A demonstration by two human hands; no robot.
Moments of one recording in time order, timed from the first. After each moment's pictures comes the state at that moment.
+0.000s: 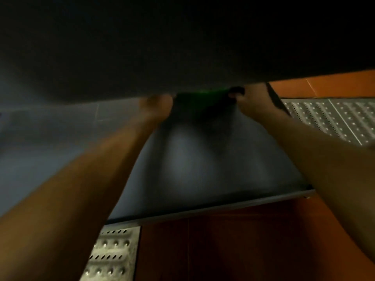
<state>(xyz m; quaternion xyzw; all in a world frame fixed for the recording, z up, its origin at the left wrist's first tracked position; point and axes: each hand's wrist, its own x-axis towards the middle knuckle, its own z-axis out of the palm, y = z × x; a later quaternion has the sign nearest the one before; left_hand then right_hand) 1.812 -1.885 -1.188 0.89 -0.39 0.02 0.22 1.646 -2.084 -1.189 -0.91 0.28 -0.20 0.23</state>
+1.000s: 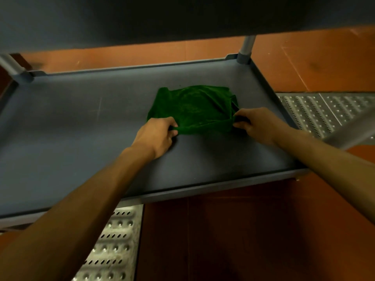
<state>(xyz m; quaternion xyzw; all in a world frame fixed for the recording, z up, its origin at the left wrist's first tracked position) 1.743 -1.805 -1.213 0.87 -0.43 -0.11 0.19 1.557 -2.032 -1.192 -0.96 0.23 -0.02 0.18</state>
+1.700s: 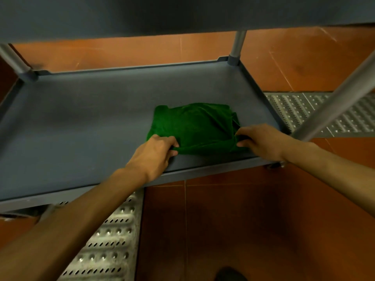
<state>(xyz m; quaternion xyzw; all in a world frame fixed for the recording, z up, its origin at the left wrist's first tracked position) 1.677 -1.737 -1.197 0.83 -0.52 -0.13 0.17 1.488 -1.979 -1.168 -0.96 0.20 0.12 0.16</state>
